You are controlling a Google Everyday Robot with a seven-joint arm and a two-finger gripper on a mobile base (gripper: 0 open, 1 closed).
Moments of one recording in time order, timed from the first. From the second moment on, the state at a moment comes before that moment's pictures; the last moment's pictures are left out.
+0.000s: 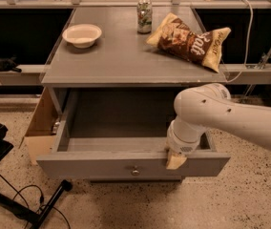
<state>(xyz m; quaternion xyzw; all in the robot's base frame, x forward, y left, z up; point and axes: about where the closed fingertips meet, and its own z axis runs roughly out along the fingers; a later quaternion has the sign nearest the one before) 0.489 -0.113 0.635 -0.72 0.69 0.04 0.08</state>
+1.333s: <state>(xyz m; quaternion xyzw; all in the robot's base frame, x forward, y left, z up) 0.407 -0.110 0.642 -0.74 0.67 0.08 0.04</state>
